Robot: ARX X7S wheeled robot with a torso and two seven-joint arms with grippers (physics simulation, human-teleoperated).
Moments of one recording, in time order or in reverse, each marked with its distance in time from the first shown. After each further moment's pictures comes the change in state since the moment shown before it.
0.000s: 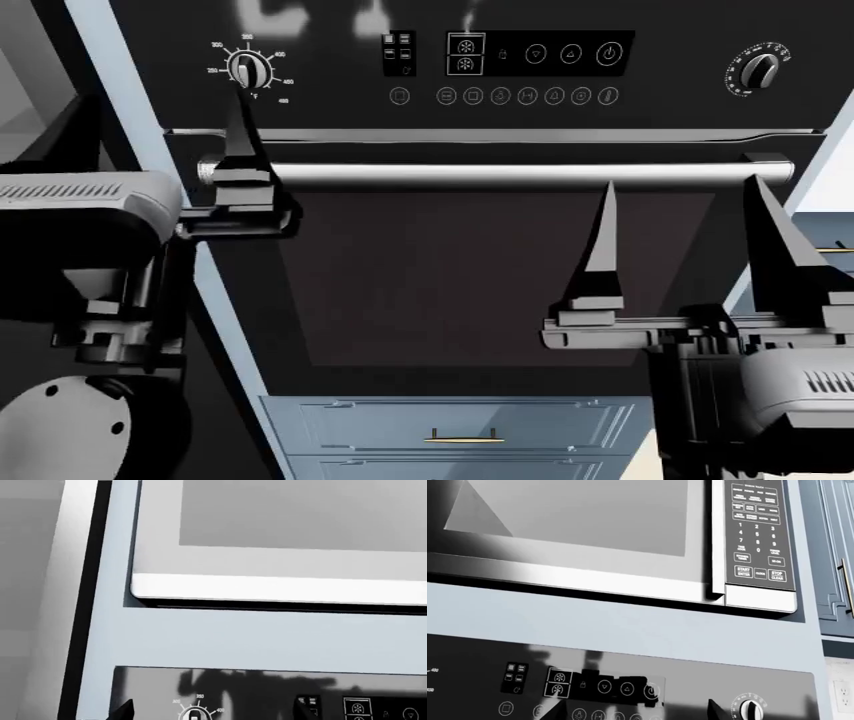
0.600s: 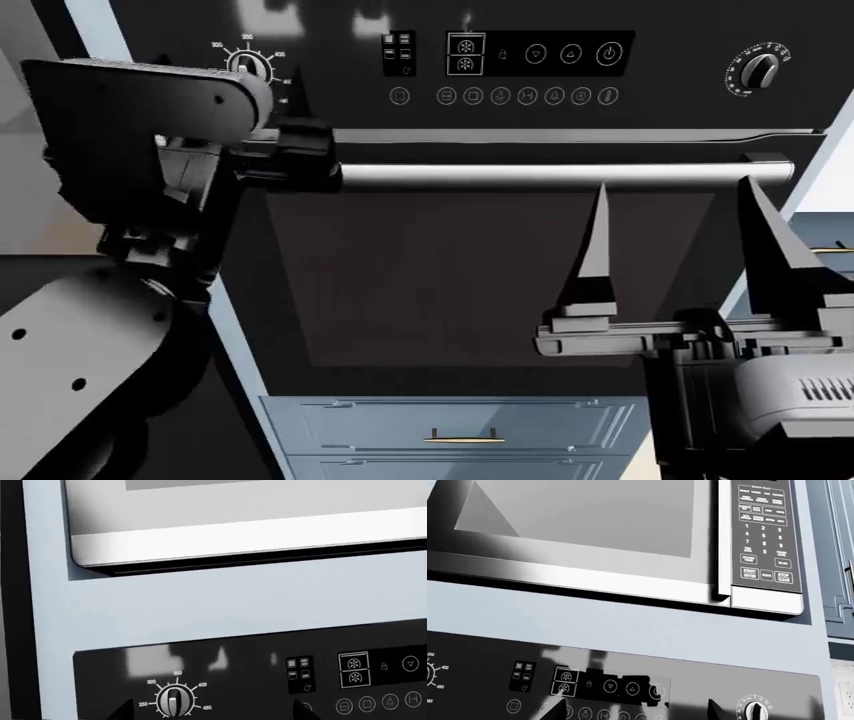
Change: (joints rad) left arm -0.329 0.024 0.030 -0.094 -0.186 -0.453 -0.069; right arm -0.001 0.022 -0.026 -0.025 0.003 0.021 0.018
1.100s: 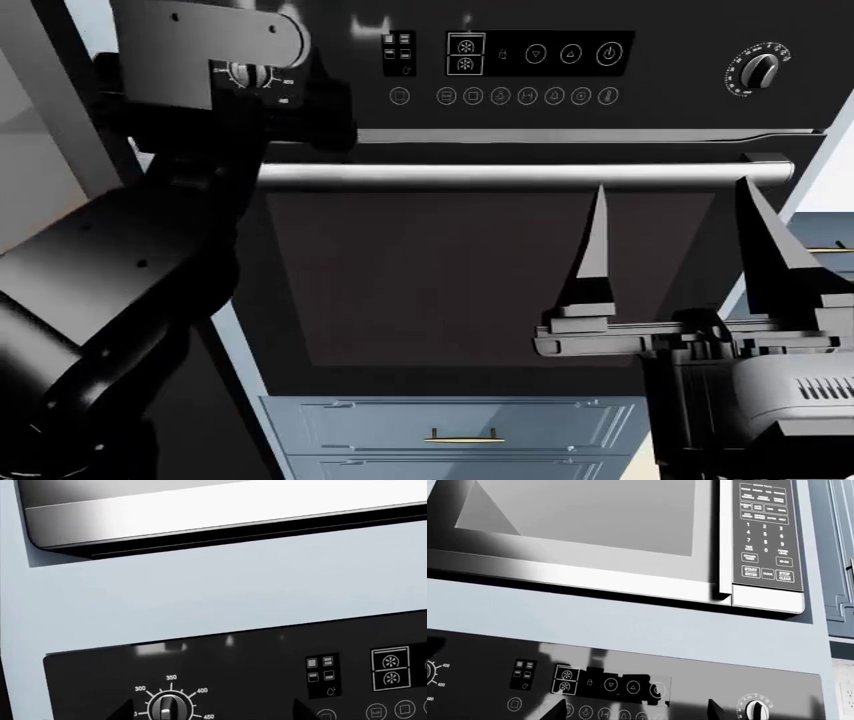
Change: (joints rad) left arm -0.163 0.031 0.103 -0.293 0.065 0.033 0.038; right arm 0.002 0.014 -0.008 0.003 0.009 0.000 0.014
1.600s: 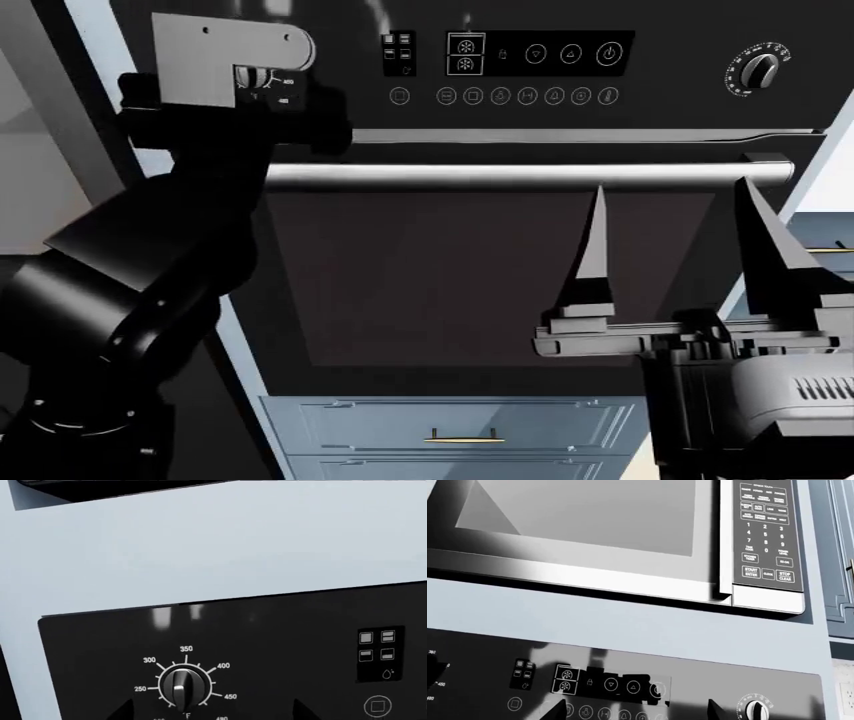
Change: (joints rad) left arm -0.017 0.024 0.041 -0.217 0.069 0.090 -0.002; right arm 0.002 0.012 -0.009 -0.002 0.004 0.001 0.014
